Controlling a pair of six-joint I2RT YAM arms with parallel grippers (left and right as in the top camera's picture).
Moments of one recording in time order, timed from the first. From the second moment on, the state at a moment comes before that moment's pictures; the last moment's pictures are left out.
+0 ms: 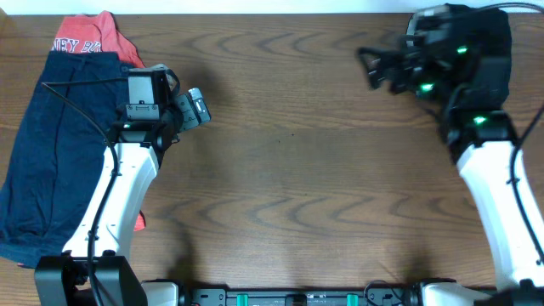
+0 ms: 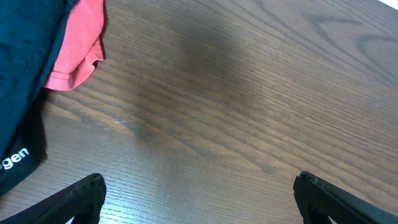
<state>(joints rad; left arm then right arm) -0.02 1.48 1.06 -0.47 0.05 -0.38 0.08 1.42 1.21 -0.15 -0.56 0.16</state>
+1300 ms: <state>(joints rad) -0.02 1.48 1.06 -0.47 0.05 -0.38 0.07 0.80 0.72 -0.33 -0.23 0.01</state>
